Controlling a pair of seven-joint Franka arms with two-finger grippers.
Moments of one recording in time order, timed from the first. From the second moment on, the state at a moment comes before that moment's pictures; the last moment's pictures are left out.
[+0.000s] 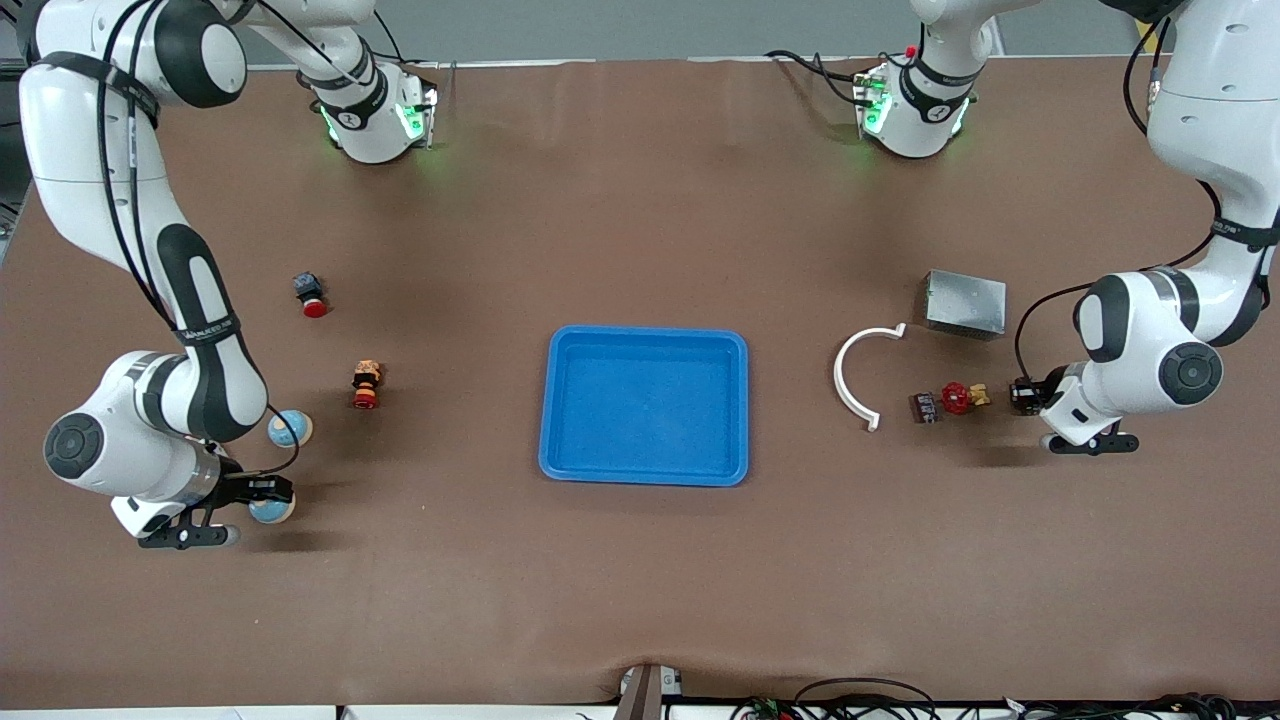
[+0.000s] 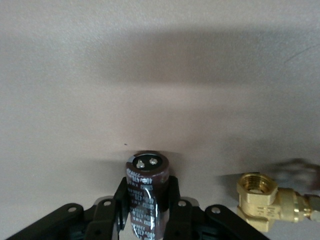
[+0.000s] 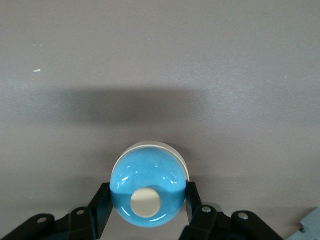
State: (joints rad) left arm 0.28 0.57 -0.12 -1.93 0.19 2.30 0.01; right arm -0.11 0.82 -0.01 -1.48 0.08 2.33 -0.20
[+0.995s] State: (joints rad) left arm 0.27 0.52 -0.24 -1.58 0.19 1.78 -0.09; right arm 0.03 0.49 0.01 -1.56 0.10 2.01 0.12
